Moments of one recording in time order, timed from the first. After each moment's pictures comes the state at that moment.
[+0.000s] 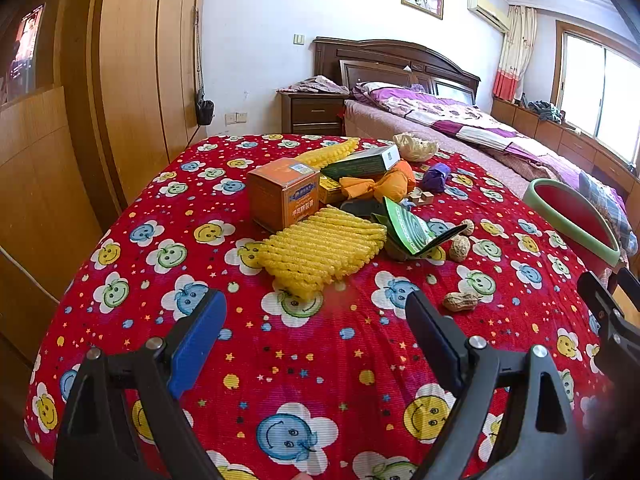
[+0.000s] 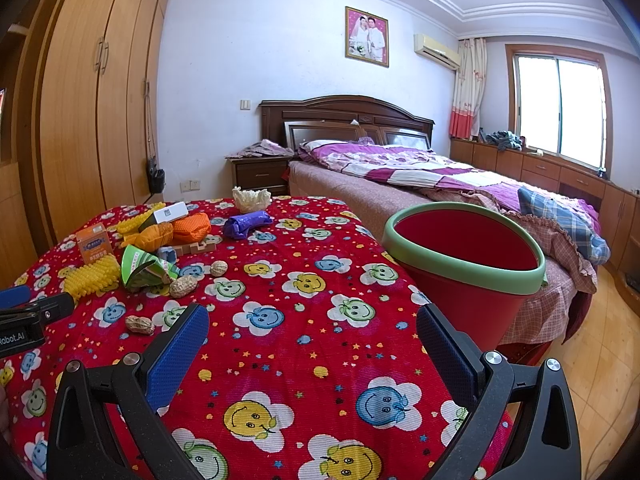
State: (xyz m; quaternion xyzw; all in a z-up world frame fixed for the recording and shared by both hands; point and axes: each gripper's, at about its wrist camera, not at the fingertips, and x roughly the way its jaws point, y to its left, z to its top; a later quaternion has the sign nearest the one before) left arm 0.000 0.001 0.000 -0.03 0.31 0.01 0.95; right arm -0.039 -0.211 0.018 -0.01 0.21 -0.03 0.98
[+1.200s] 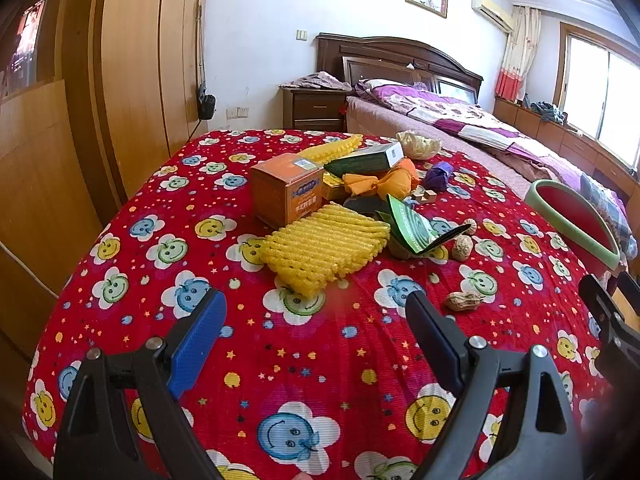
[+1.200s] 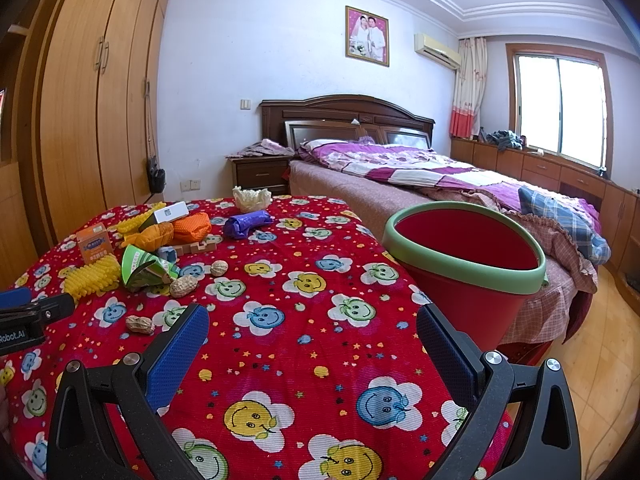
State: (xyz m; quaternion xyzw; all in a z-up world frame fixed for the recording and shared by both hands) left arm 0.003 0.002 0.000 -0.04 0.32 0.01 0.95; right arm -0.039 -0.211 0.017 -0.01 0.21 -0.03 0.98
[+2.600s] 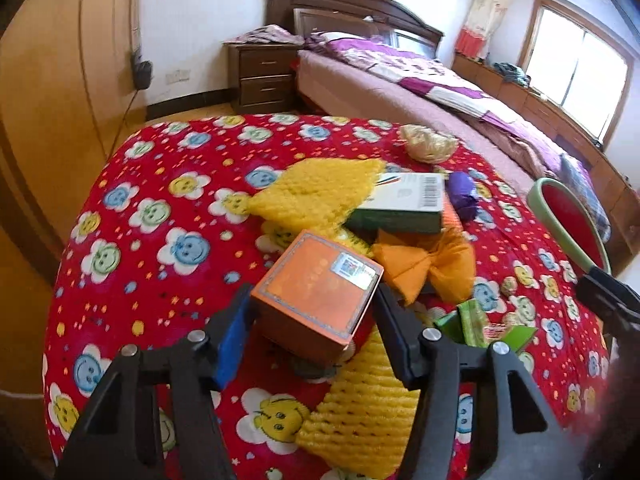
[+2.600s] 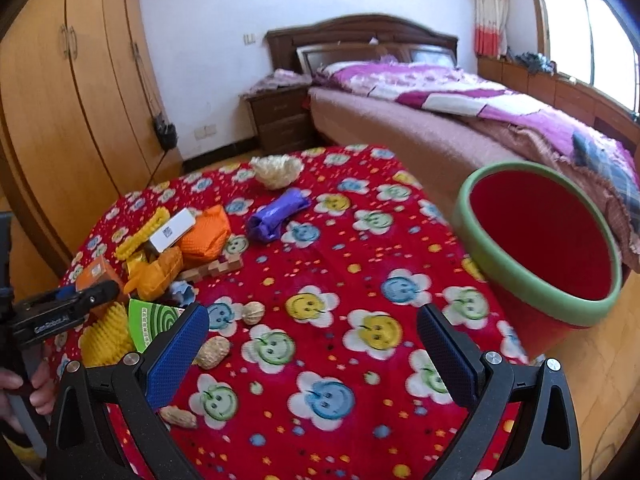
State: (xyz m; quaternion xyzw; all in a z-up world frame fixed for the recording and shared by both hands) left arm 0.145 0.049 0.014 -0.04 0.41 -0.11 0.91; right arm 0.081 -0.191 0.042 0.05 0.37 0.03 0.93
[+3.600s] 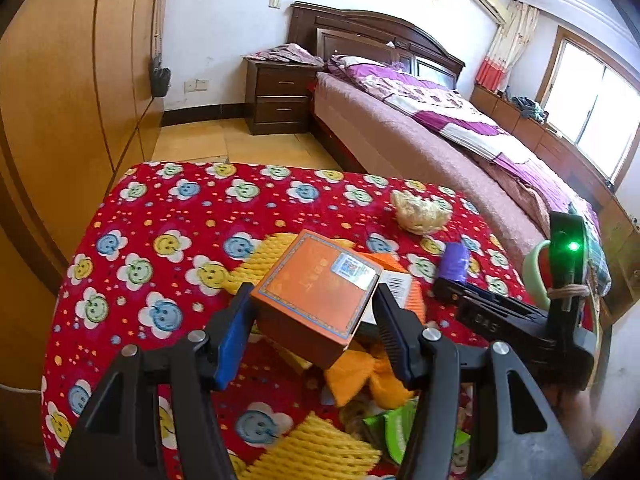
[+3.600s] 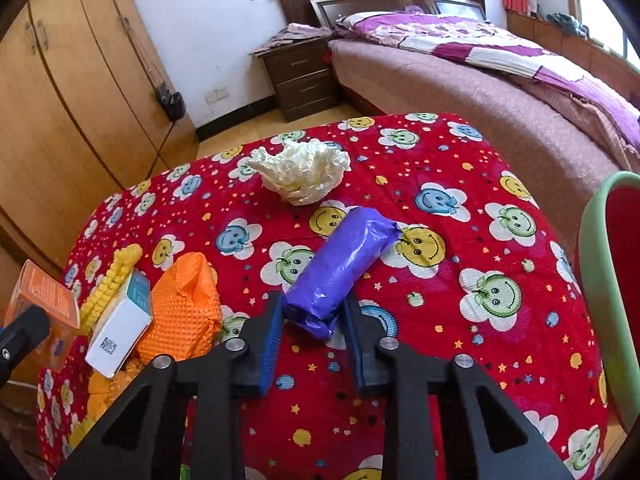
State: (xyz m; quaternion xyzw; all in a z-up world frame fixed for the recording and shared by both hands) left arm 0.180 0.019 0.057 -0.08 0.38 -0.07 0.92; right arm 0.218 -0.169 0.004 0.09 0.44 0.08 0.89
